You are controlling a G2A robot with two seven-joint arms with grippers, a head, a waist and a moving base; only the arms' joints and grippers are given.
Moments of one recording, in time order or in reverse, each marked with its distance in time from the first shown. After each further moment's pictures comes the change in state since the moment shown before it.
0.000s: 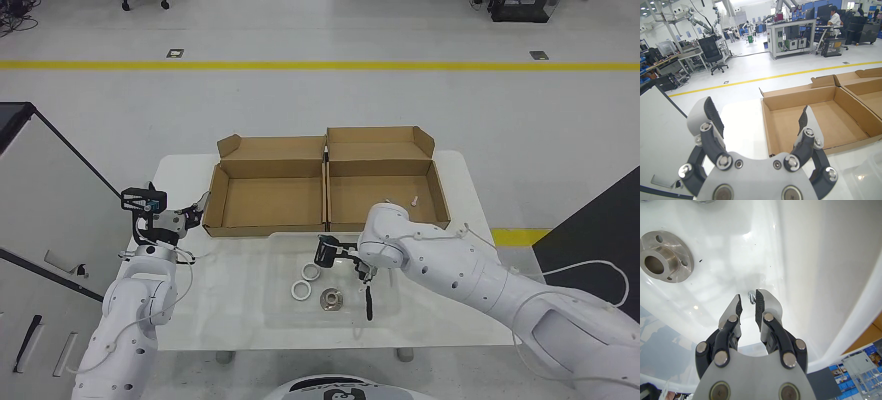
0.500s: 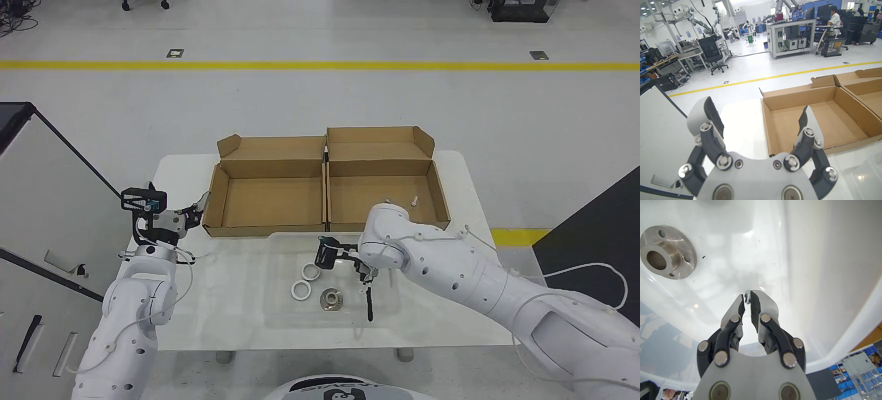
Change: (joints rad) left arm 0.000 0.000 0.000 0.000 0.000 0.000 0.000; right arm -0.016 -0.002 0.018 -0.009 -0.006 -0.011 0.026
